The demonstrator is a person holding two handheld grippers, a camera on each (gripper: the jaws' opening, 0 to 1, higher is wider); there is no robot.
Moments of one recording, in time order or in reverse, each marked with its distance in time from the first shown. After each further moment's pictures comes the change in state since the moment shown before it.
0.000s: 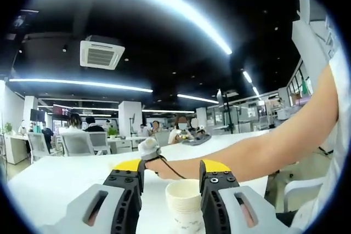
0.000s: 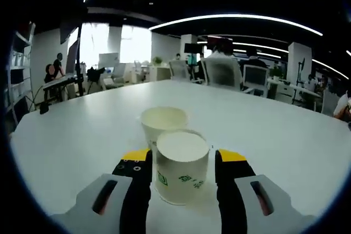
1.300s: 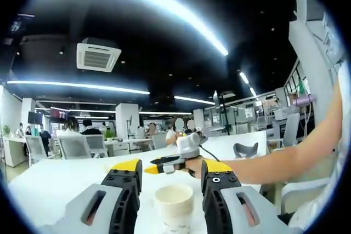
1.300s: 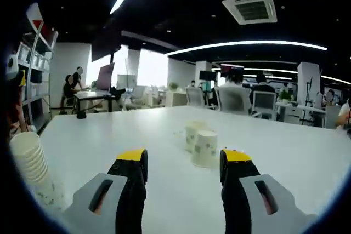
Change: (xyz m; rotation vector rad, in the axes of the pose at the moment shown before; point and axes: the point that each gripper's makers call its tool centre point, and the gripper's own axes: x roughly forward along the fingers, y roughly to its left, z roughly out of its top) left arm -0.005 -0.025 0.015 0.018 -0.013 -0.022; right arm -0.153 0.040 0.007 -0.045 -0.191 0.111
